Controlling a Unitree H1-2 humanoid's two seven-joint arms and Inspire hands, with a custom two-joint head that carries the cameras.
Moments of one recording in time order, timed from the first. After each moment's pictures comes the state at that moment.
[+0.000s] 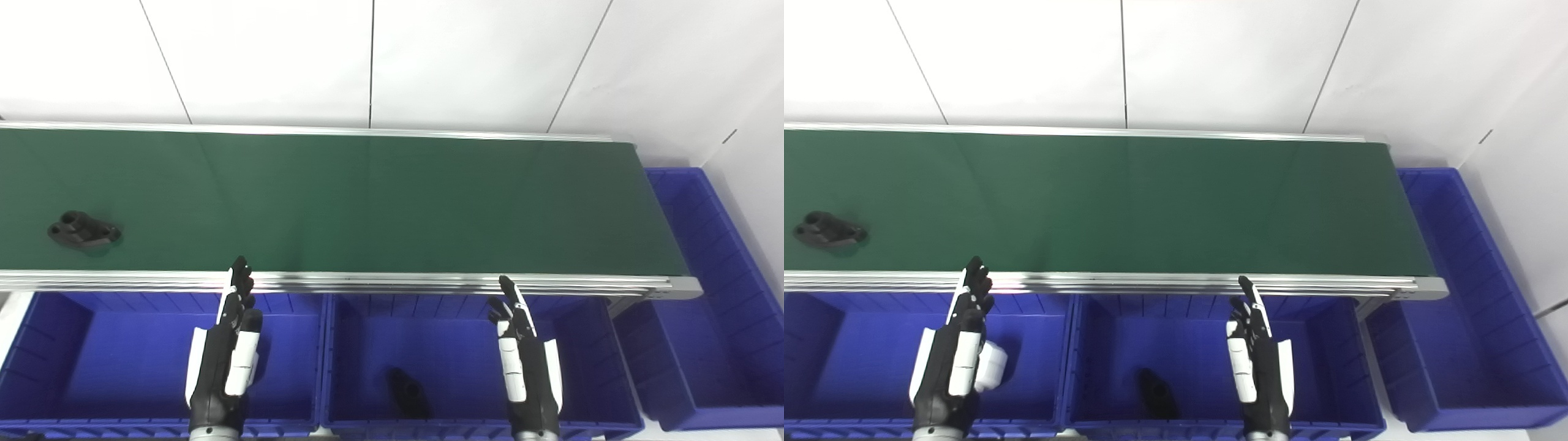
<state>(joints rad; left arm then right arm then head) 0.50 -0.09 -0.13 -0.36 0.13 -0.03 0.04 0.41 0.09 0.13 -0.07 -0.21 -0.27 -0.13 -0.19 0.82</state>
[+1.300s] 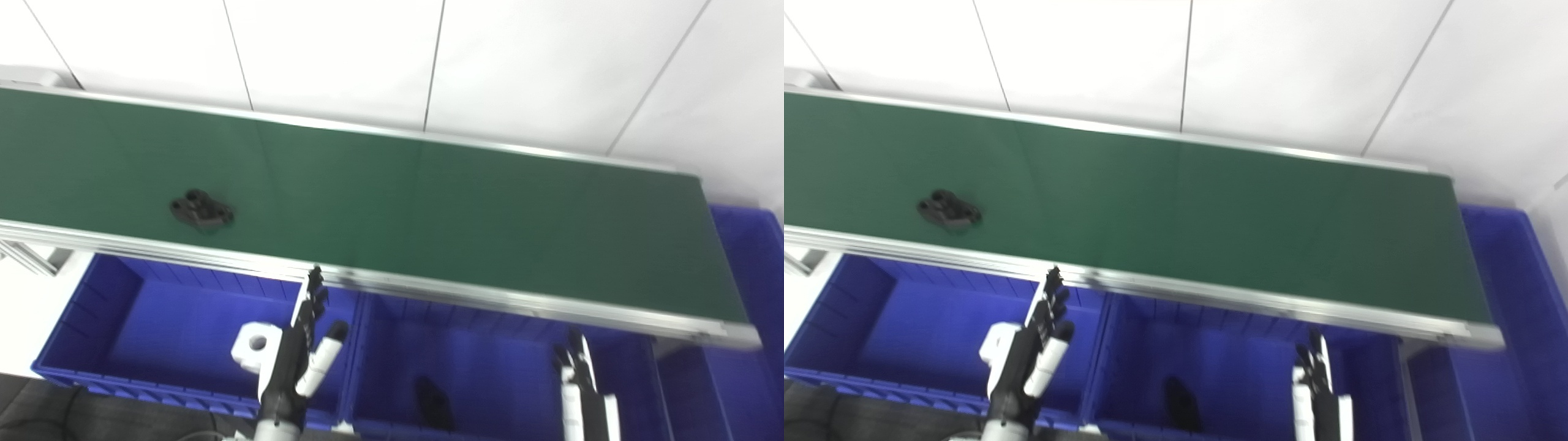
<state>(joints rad) 0.50 -0.14 -0.19 -0.17 0.23 -0.17 0.11 0.38 -0.02 0.07 0.12 -0.09 -0.40 -0.09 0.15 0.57</state>
